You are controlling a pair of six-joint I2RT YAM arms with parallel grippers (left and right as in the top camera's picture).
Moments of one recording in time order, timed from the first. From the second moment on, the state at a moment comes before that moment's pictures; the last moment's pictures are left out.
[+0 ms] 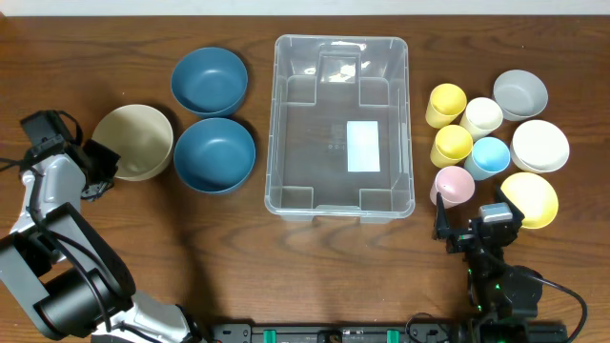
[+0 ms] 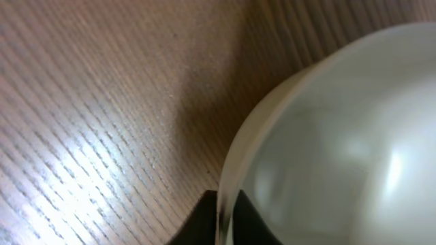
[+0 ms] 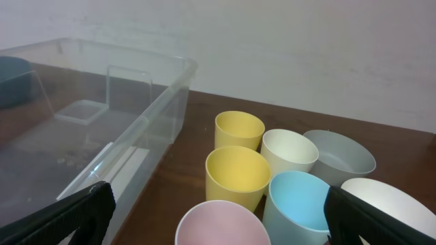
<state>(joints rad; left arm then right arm) 0.56 1.78 1.12 -0.53 0.07 -0.51 -0.02 0.01 0.01 -0.06 -0.14 -0.09</state>
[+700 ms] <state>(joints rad) 0.63 1.51 1.12 -0.56 0.09 -0.45 -0.02 0.01 0.01 -0.06 -0.14 -0.09</state>
